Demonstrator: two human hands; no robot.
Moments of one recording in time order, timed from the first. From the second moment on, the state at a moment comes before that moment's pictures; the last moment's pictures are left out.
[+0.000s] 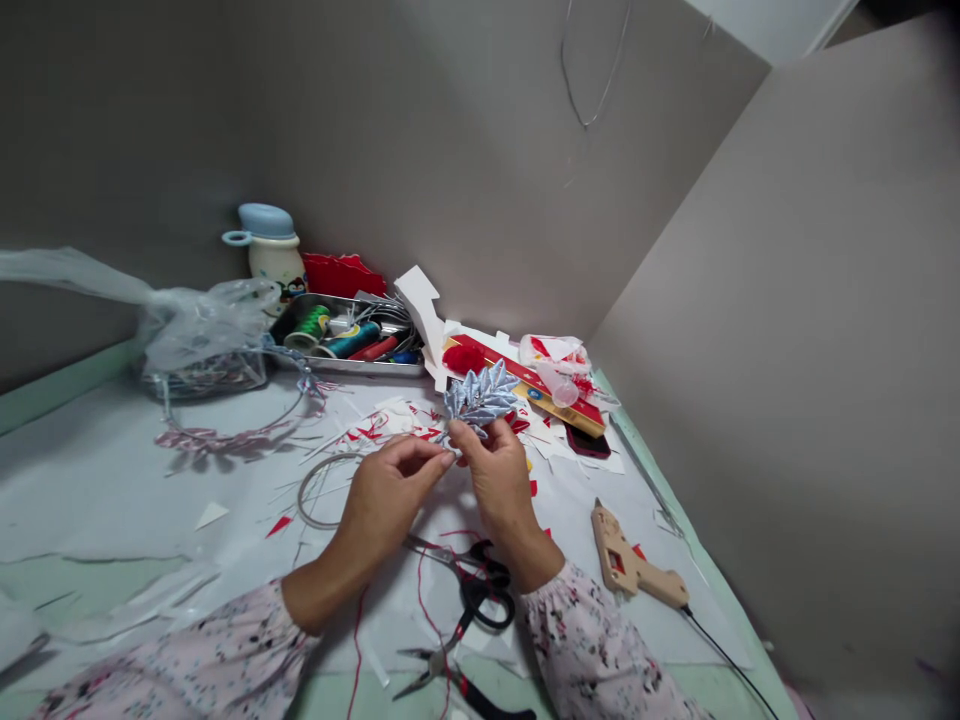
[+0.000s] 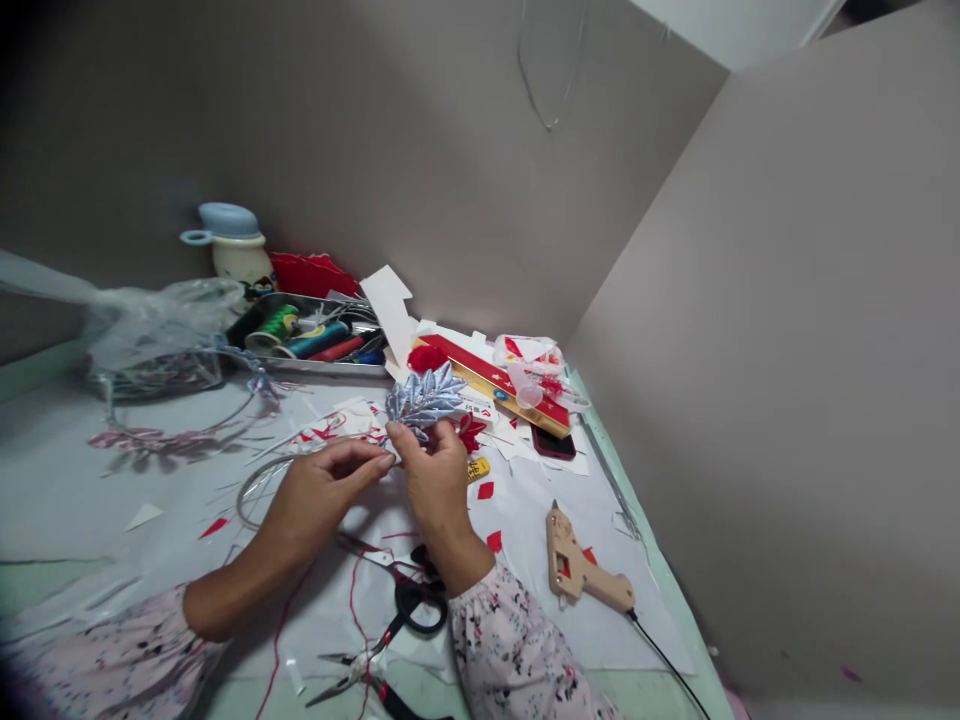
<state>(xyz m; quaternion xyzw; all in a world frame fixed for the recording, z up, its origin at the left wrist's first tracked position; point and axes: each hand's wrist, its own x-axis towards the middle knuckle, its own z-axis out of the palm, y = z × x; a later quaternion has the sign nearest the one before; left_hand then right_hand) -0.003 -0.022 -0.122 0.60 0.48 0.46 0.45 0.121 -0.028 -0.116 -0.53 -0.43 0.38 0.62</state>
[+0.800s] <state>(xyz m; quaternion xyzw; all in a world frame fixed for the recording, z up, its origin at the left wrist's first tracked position) -0.008 -0.022 -0.117 0.63 0.43 0.54 0.36 0.136 -0.022 -0.120 -0.41 -0.45 0.48 0.63</state>
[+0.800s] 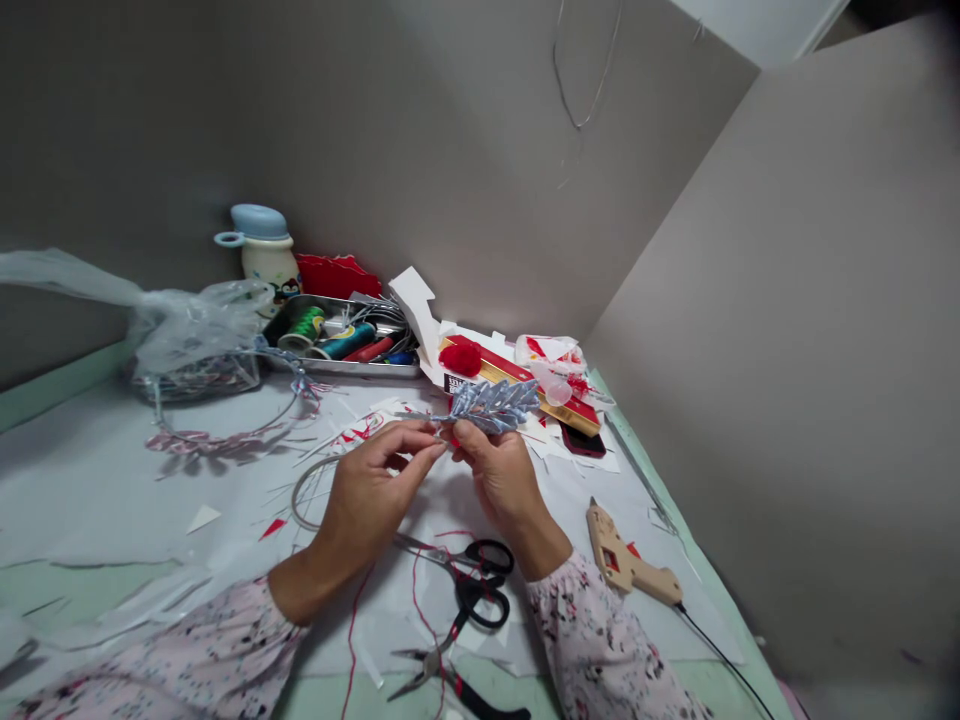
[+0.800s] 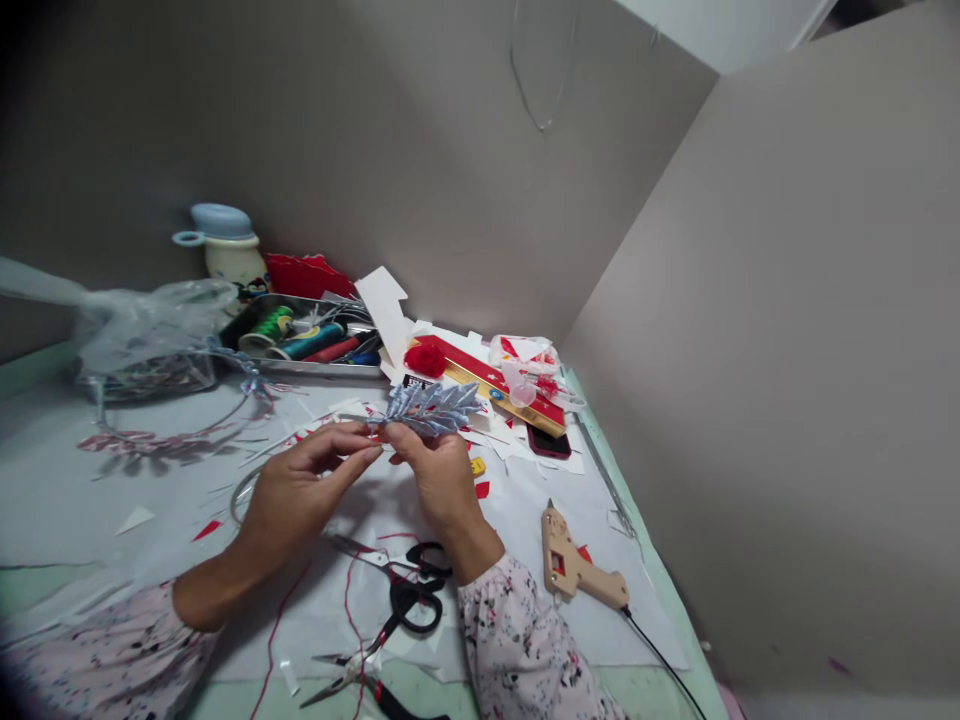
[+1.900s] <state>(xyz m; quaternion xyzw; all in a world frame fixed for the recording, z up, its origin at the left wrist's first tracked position) -0.018 -0.021 -0.092 0.61 0.39 0.54 0.44 0.141 -0.039 -0.012 -0.45 -0.68 0.35 0.46</state>
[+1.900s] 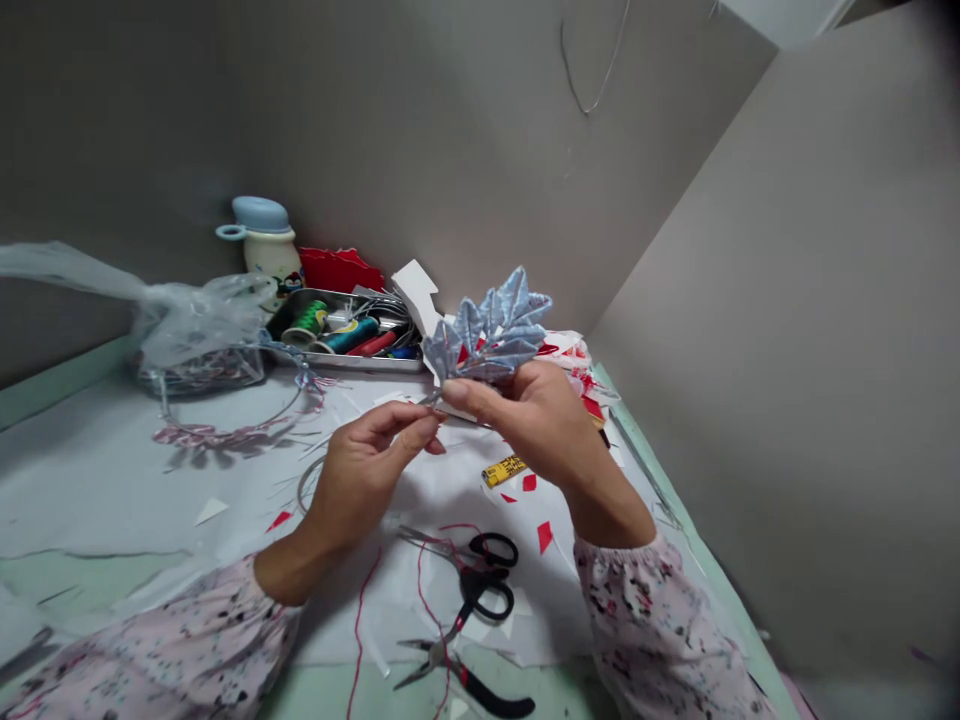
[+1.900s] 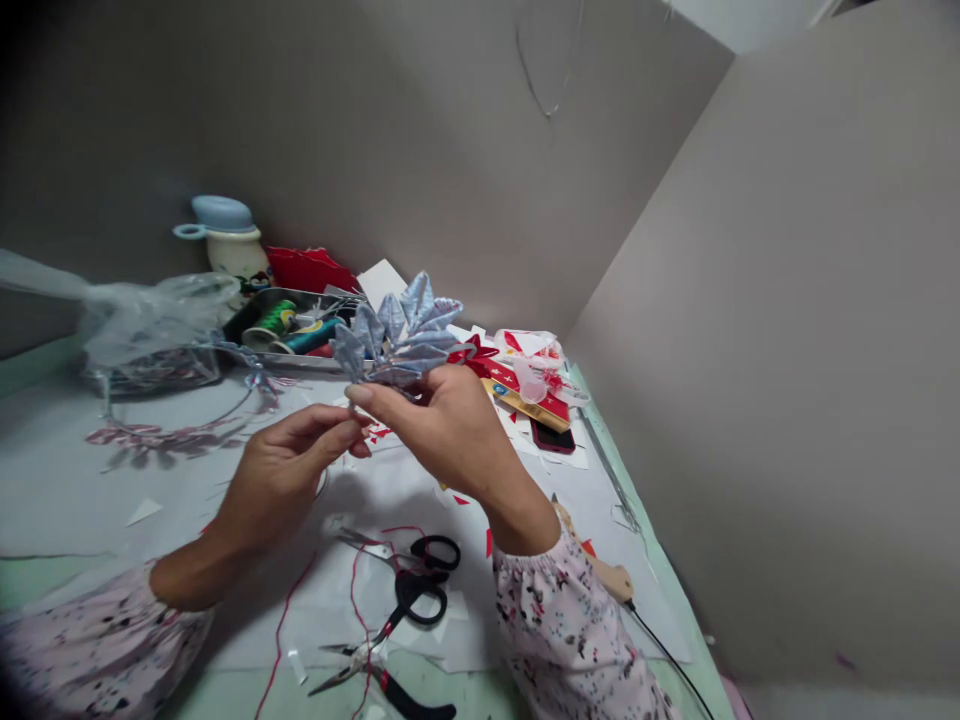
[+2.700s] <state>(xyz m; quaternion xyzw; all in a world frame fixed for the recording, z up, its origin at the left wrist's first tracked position) -0.018 -0.005 -0.109 0.65 0.44 0.47 0.40 0.159 0.003 -0.098 -0.45 -0.43 0.63 0.47</state>
